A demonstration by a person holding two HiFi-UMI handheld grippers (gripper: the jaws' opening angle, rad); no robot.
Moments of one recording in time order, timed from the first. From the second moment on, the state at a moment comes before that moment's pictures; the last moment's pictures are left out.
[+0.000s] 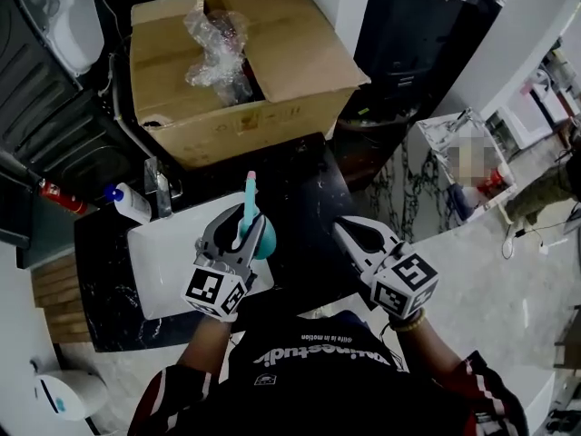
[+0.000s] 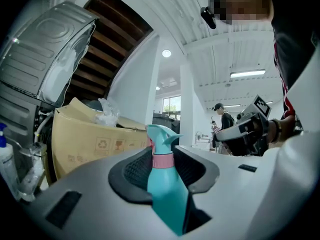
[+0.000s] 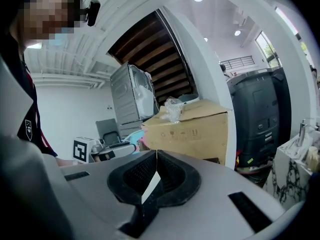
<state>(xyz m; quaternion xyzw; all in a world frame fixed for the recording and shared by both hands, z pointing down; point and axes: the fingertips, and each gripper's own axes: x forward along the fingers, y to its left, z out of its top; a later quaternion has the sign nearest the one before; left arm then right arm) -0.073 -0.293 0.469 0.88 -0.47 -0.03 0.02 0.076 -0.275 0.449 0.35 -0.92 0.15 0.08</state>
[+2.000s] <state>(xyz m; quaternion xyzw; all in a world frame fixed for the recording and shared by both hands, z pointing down) -0.025 -0.329 0.571 0.90 -0.43 0.01 0.03 0.056 -0.259 0.467 0.34 -0.92 0.18 0.08</state>
